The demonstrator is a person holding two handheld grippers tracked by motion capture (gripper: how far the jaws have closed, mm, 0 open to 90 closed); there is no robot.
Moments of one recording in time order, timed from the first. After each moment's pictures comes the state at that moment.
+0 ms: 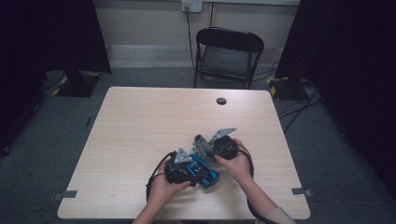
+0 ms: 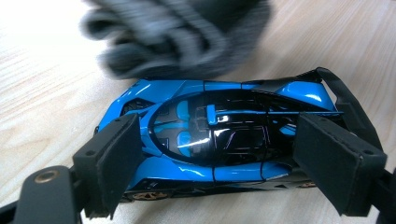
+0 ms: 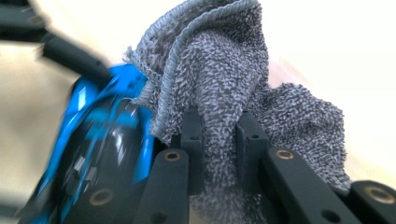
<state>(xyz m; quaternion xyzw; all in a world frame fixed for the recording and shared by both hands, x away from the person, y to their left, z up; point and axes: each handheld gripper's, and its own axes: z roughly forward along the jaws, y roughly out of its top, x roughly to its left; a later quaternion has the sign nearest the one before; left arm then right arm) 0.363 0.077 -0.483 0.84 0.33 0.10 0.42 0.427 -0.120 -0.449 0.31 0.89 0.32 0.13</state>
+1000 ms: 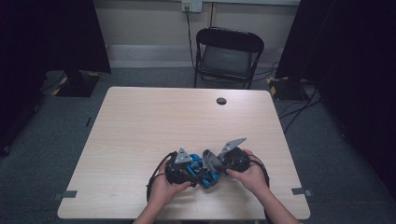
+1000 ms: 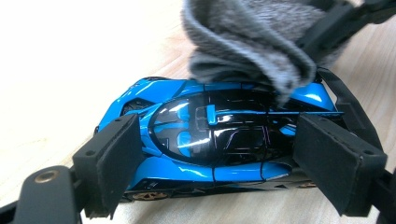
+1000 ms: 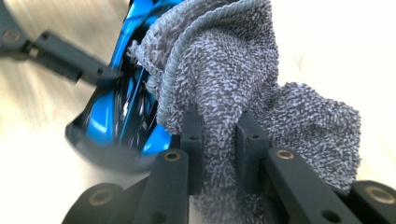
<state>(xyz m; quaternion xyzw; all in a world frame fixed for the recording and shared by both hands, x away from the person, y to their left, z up) 0.363 0.075 -0.483 0.84 0.33 0.10 0.42 0.387 -0.158 -0.447 0.28 0.91 0.29 0.06</state>
